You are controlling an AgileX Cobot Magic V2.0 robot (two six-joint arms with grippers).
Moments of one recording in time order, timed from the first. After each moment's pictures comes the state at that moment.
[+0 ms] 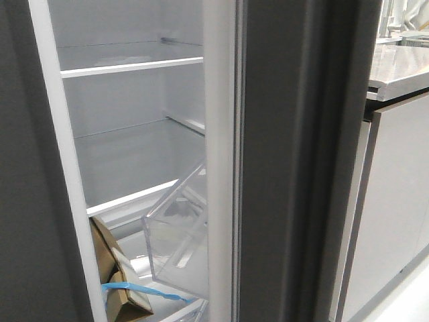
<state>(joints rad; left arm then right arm) -0.02 0.00 0.00 -0.01 -0.02 -0.09 0.07 0.52 -0.75 0.02 0.17 -0.01</state>
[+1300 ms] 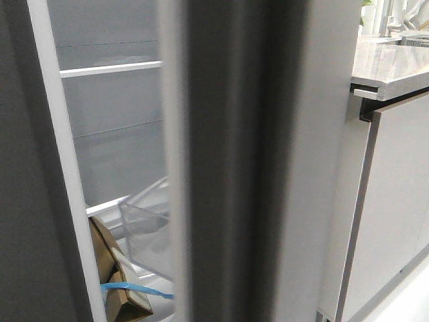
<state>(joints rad) -0.02 0.00 0.00 -0.01 -0.02 -0.09 0.45 1.03 -1.06 0.13 0.00 -0.01</state>
